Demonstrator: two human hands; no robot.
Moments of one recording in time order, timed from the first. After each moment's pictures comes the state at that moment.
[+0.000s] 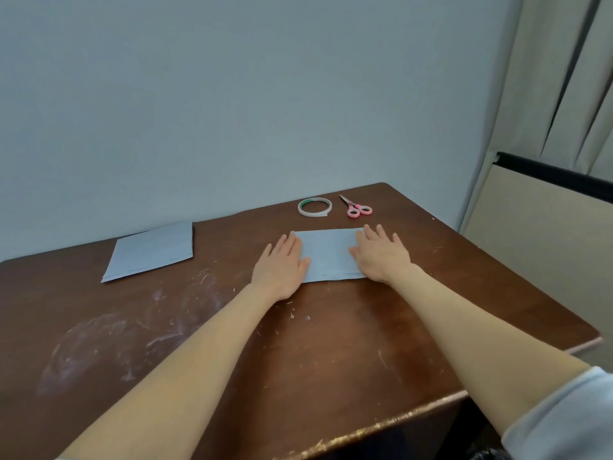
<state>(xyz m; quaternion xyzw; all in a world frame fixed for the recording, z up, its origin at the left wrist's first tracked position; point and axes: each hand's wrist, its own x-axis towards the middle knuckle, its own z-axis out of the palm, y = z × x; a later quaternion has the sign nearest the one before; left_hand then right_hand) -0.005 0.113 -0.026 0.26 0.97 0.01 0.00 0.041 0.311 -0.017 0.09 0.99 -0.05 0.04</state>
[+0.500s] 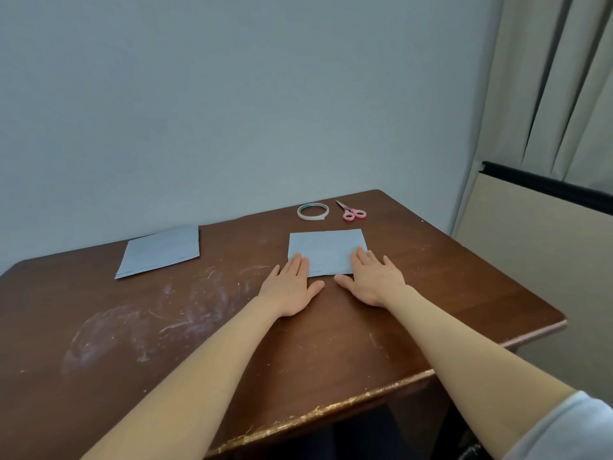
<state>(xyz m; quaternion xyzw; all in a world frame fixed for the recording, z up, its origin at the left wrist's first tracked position) 0.044 0.112 -0.033 0.26 0.96 -0.02 0.07 0.098 0.286 -0.026 0.07 0.99 -0.04 0.07</state>
